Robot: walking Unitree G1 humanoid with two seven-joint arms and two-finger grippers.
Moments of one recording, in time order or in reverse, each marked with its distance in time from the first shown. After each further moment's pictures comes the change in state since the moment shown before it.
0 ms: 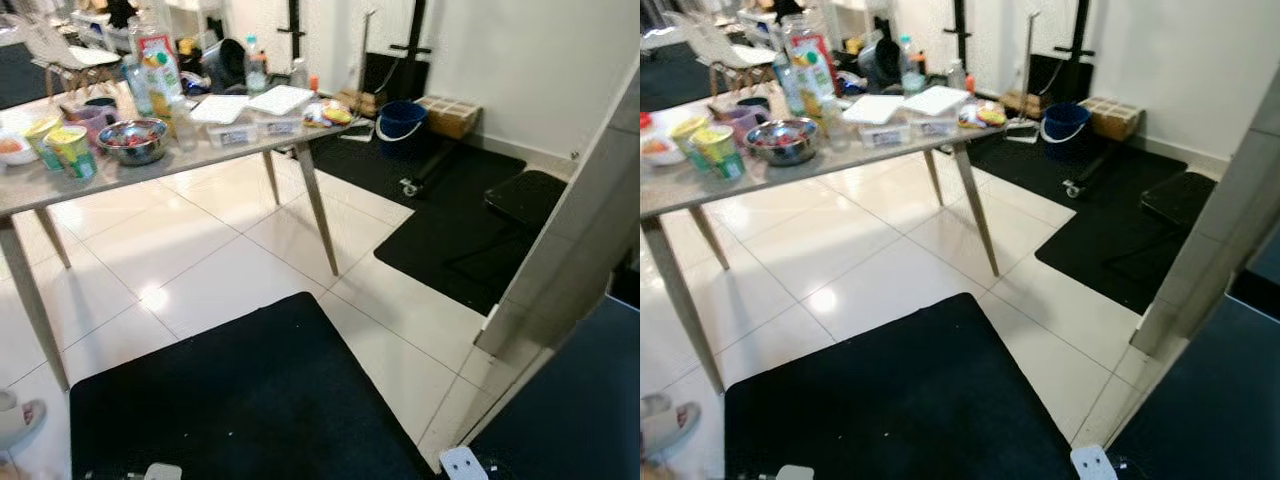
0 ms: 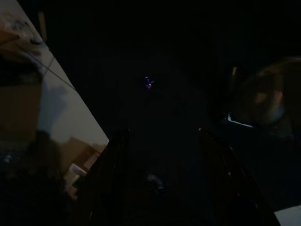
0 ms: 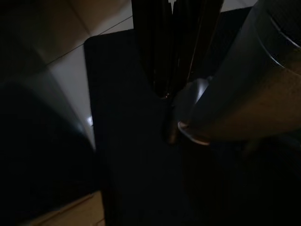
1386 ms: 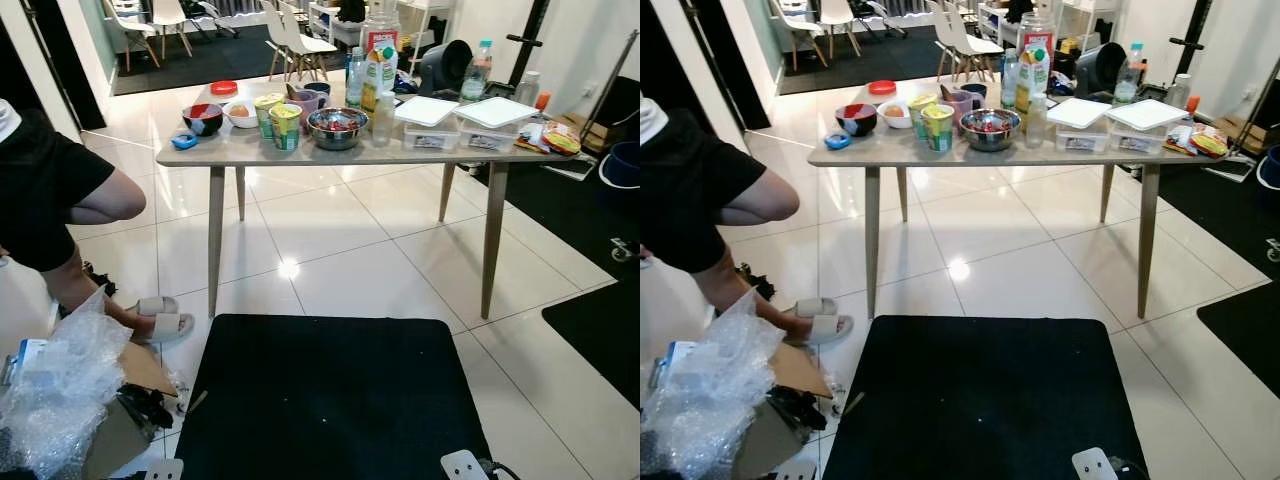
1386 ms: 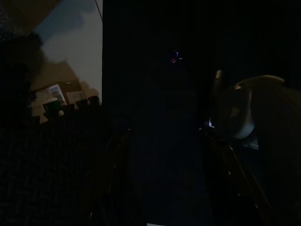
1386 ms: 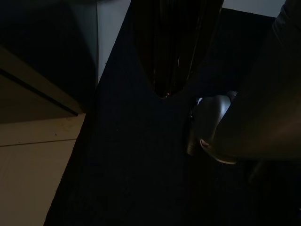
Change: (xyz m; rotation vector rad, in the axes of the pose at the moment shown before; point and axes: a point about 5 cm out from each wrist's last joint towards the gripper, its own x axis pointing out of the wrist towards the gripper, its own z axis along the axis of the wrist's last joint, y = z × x) left arm 0.002 -0.002 0.011 -0.135 -0.039 -0.003; right arm 0.001 0.006 -0.003 -0.032 0.023 -0.027
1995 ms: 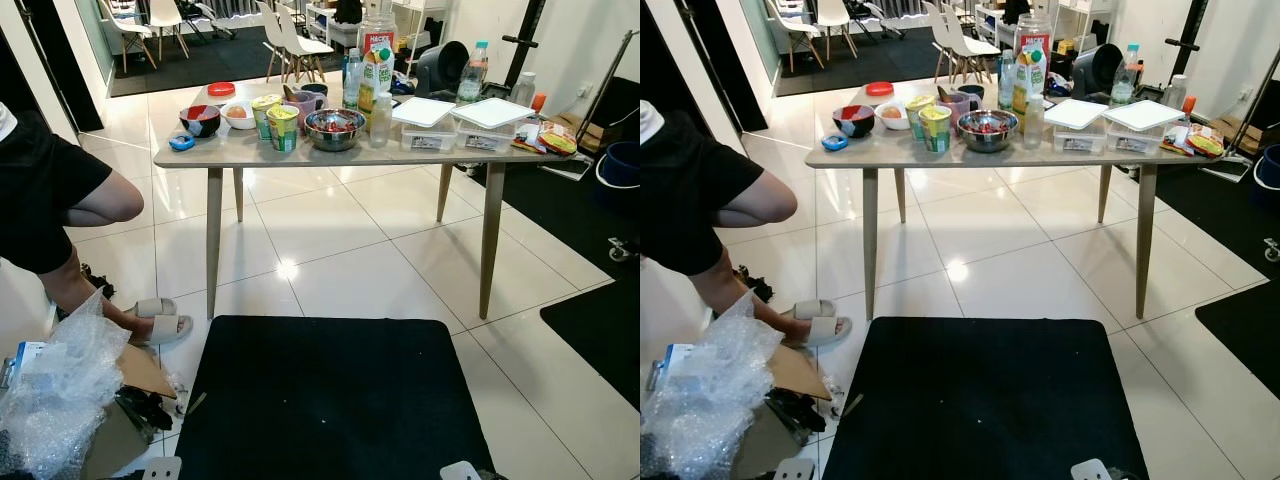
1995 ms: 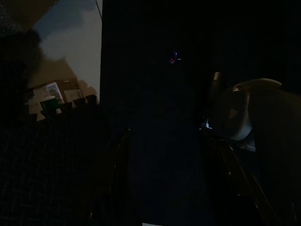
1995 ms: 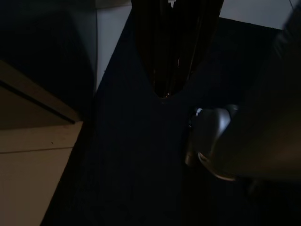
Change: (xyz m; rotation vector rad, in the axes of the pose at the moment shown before) left arm 0.000 0.000 0.000 -0.010 0.009 -0.005; right arm -0.003 -0.002 -0.017 -0.005 0.041 0.006
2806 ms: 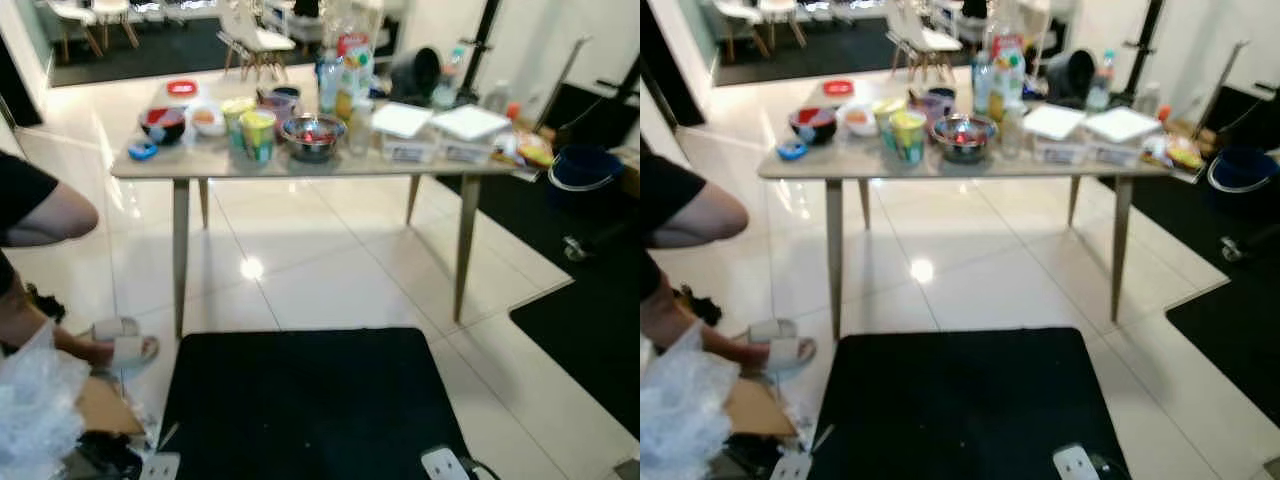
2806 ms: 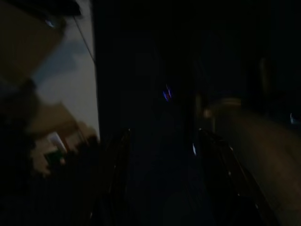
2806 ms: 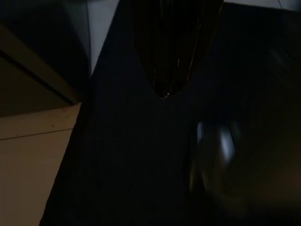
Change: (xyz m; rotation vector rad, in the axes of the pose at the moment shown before) left arm 0.001 -0.002 0.005 0.015 -0.007 -0.009; right arm 0.003 0.015 0.006 0.001 0.009 0.023
